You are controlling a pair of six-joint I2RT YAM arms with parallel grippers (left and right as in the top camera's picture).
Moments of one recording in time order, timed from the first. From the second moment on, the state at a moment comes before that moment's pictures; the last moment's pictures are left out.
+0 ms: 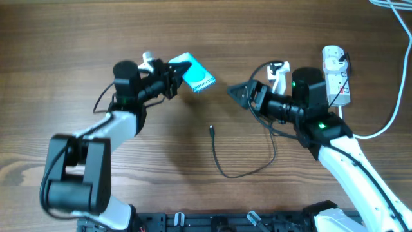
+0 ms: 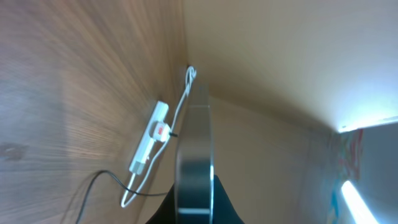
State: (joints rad) left arm -0.12 1.74 0.76 0.71 0.80 -1.63; right arm 0.28 1.24 0.80 -0.19 -0.65 0.83
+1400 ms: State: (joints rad) left arm -0.19 2.03 1.13 0.71 1.27 -1.81; right arm 0.28 1.18 0.80 -0.61 -0.36 0.62
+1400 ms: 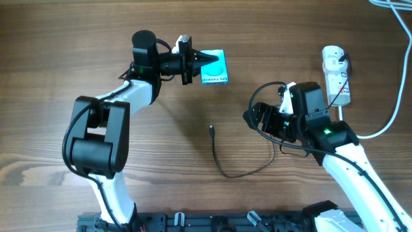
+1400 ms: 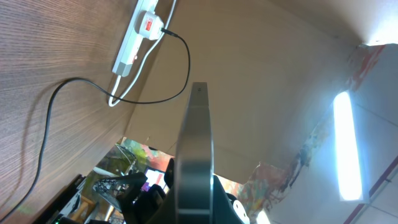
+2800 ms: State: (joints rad) left arm -0.18 2.03 1.13 0.71 1.27 -1.81; right arm 0.88 1.49 0.80 -0.39 0.11 0.20
